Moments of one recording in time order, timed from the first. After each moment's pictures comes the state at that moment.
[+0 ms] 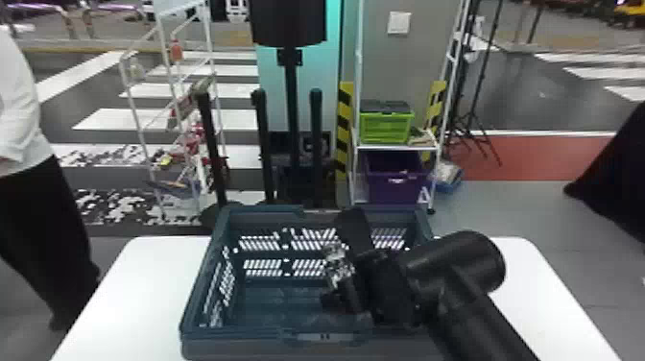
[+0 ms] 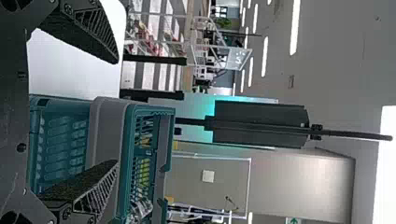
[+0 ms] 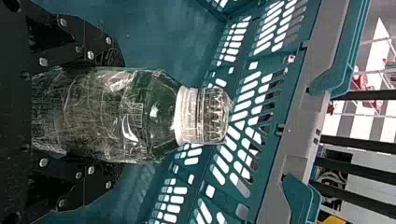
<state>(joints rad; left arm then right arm) 0.84 0.32 -0.17 -2.03 0.15 -0.49 0.31 -0.51 0.00 0.45 -1.38 -0.26 1.17 -0.07</state>
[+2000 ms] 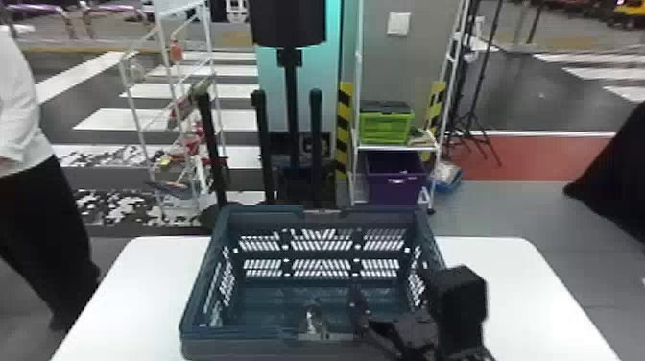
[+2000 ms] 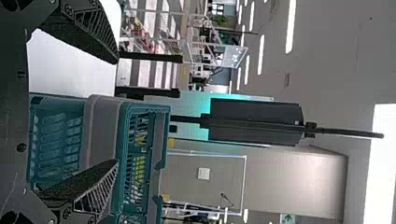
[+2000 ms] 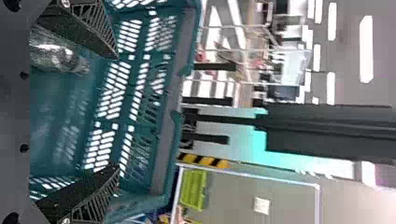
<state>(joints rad) 0.85 0.33 -0.17 -2.04 0.15 -0.50 0.29 0.25 -0.18 0.36 -2.25 -0.05 0.60 -0.16</state>
